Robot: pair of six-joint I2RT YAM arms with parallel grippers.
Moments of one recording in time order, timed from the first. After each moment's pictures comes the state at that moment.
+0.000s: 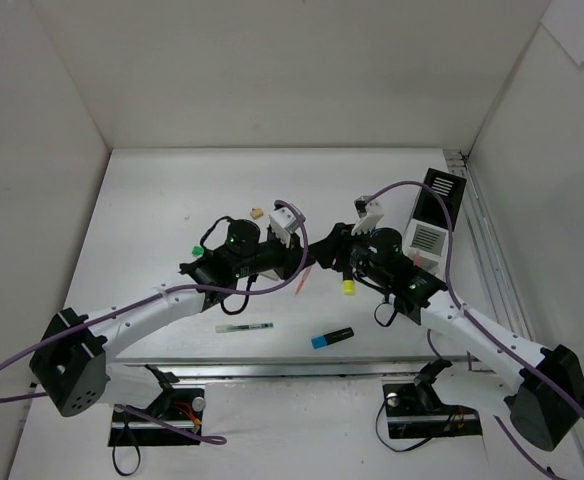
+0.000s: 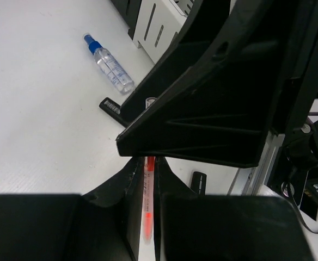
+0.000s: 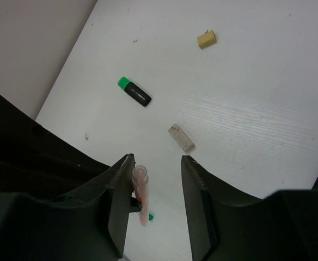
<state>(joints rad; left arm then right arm) -0.78 1.32 0.92 0.13 0.33 -0.21 0.64 1.07 0.68 0.12 -0.07 0.55</state>
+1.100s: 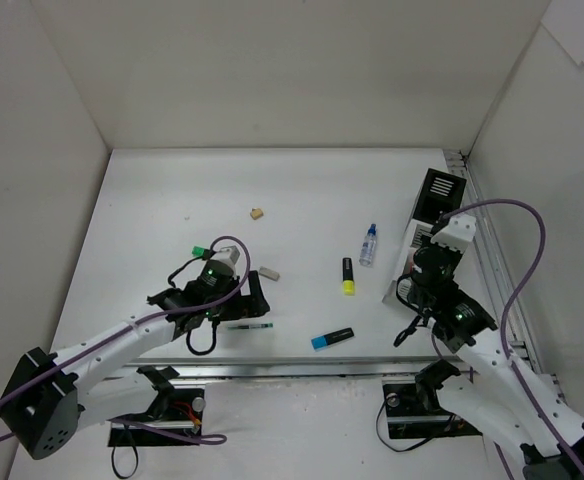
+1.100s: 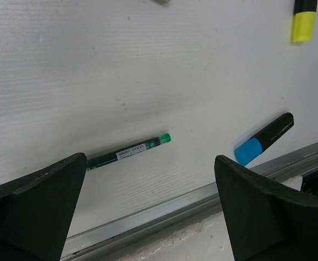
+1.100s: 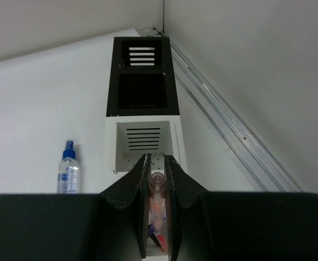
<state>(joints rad) -0.69 1.08 0.61 -0.36 0.03 -0.73 0.53 0.70 0.65 -0.19 0.98 0.19</state>
